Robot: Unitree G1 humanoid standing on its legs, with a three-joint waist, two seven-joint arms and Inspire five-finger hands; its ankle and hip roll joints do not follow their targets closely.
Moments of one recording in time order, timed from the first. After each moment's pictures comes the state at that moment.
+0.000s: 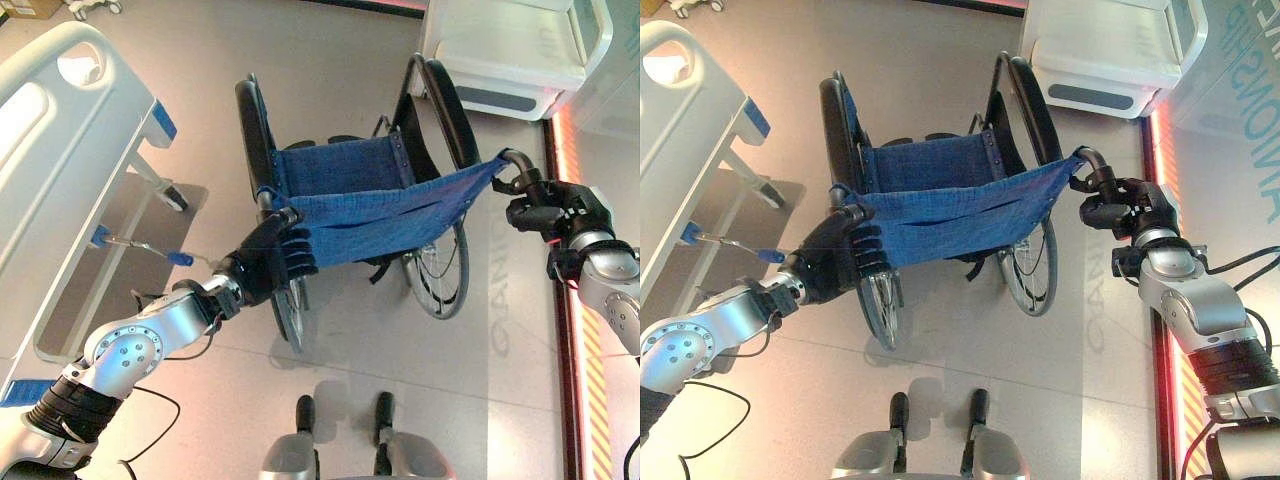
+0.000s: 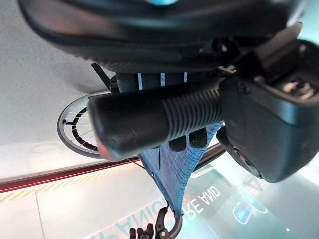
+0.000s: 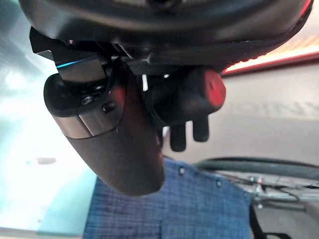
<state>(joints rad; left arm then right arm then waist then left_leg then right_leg) -0.25 0.95 -0.22 -0.22 -1.53 0.44 0.21 -0.45 -0.97 0.16 0.08 0.74 0.46 -0.36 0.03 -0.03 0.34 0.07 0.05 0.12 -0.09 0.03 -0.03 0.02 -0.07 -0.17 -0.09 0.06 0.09</state>
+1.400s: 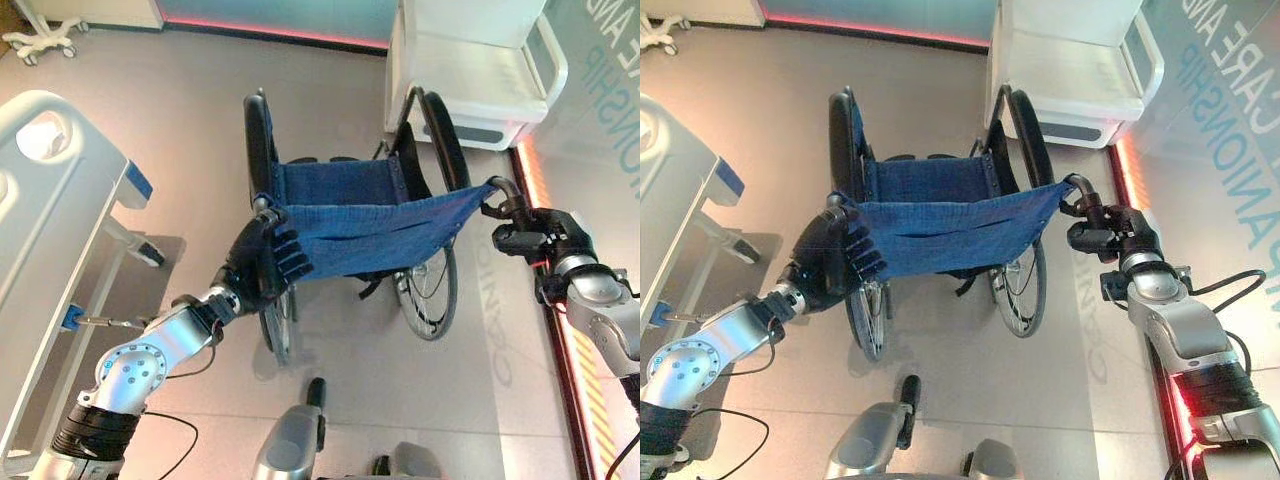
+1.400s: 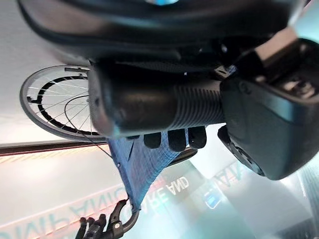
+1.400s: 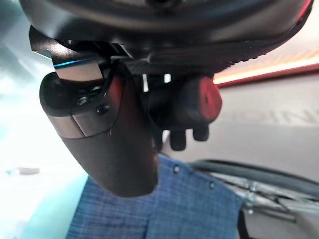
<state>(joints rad) -0.17 0.76 -0.03 -0.19 -1.53 0.51 0.20 -0.36 -0.89 0.09 0.00 0.59 0.53 -0.30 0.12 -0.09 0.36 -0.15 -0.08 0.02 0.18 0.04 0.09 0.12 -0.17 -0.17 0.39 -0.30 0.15</state>
